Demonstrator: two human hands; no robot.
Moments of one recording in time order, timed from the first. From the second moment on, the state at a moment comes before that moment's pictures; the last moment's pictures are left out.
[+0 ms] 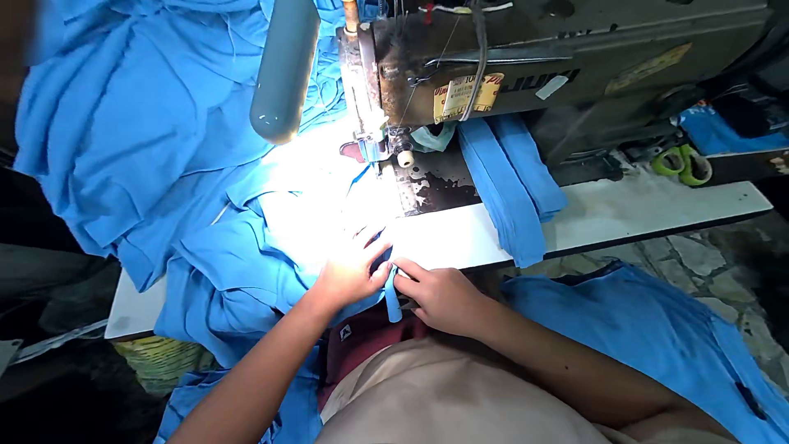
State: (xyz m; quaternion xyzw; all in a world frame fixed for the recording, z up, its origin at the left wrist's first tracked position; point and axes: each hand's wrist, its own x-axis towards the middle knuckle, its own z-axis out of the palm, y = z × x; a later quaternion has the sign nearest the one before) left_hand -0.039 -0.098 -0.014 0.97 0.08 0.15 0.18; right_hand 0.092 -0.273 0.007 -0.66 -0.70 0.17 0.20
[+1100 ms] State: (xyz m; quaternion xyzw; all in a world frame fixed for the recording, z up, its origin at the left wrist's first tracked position) left_hand 0.006 -0.067 0.059 0.97 0.22 0.03 0.12; right_hand 0.148 -0.192 0.030 -0.72 -0.65 0.21 0.14
